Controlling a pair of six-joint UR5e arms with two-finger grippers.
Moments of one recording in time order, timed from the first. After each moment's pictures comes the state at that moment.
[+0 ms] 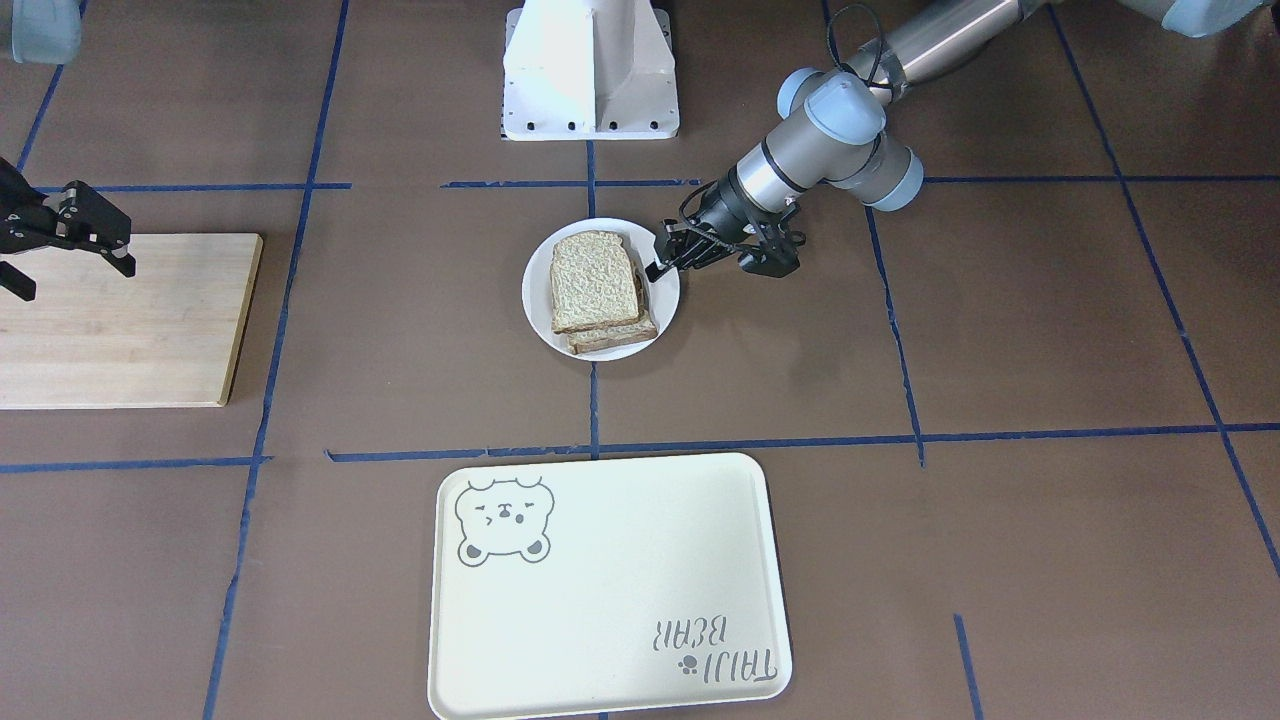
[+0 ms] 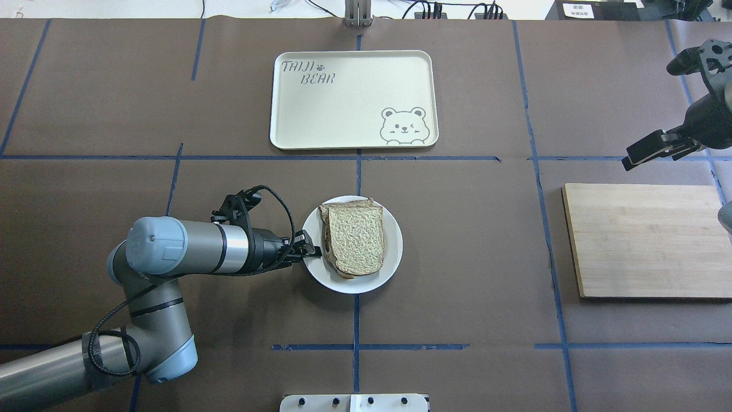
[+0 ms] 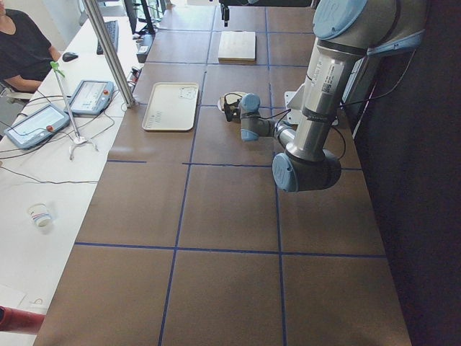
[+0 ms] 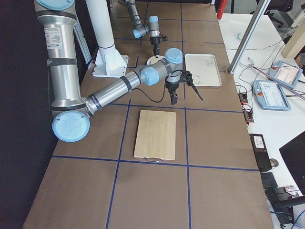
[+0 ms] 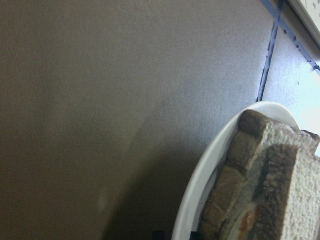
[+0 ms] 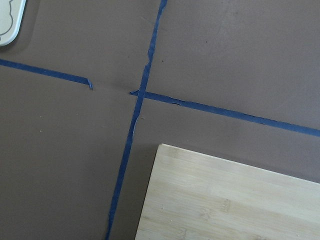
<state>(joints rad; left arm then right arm) -0.42 -1.98 -1.52 -2.69 -1.82 -1.78 1.11 -1.49 2.02 -1.59 2.26 0.45</state>
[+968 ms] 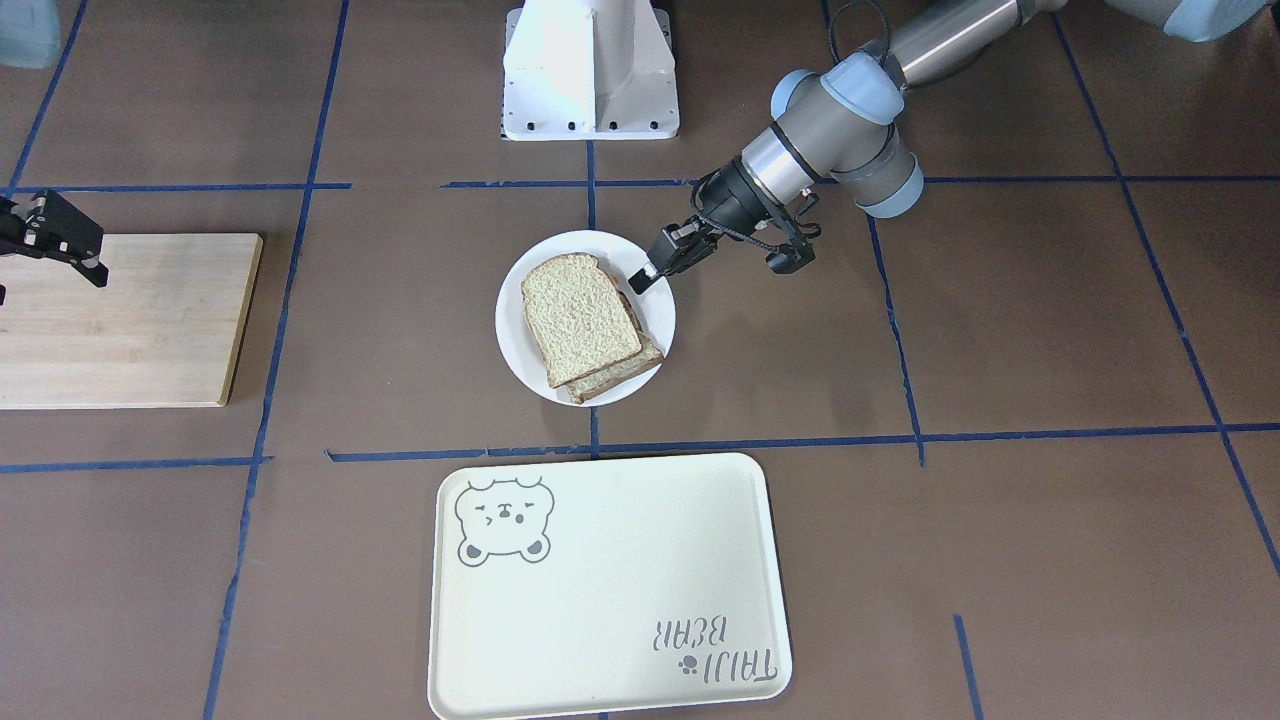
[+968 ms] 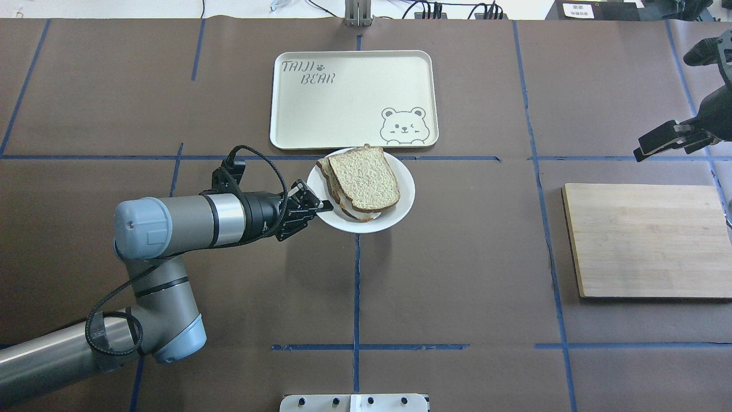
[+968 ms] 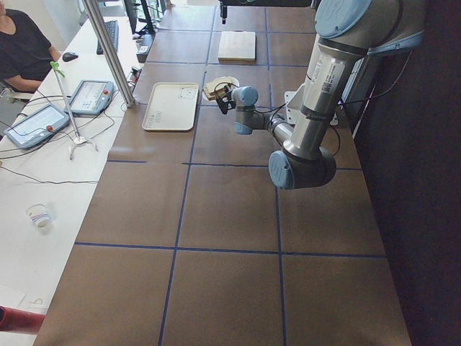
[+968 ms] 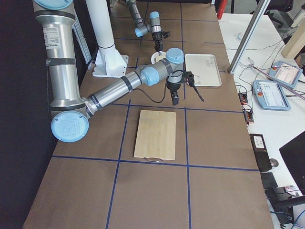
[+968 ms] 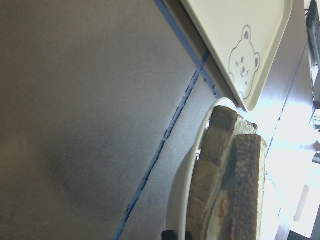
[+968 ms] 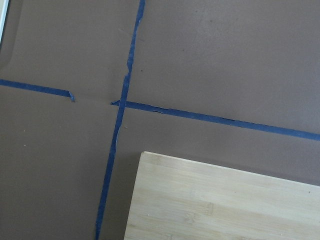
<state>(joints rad) -0.48 -2.04 -1.52 -2.82 -1.64 -2.15 1.15 -1.50 2.01 -1.59 2.25 0.47</state>
